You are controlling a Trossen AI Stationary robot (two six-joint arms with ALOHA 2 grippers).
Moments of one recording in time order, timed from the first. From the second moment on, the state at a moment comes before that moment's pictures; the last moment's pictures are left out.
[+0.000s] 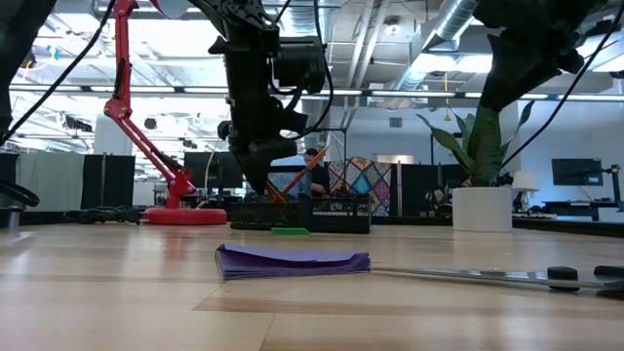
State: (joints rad) left arm 0.16 1.89 1.34 -0.84 -0.45 -0.35; right arm 0.41 1.23 0.97 -1.10 0.66 1.18
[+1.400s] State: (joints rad) left arm 0.18 1.89 1.34 -0.84 -0.35 -0.47; right arm 0.41 1.23 0.97 -1.06 0.65 1.14
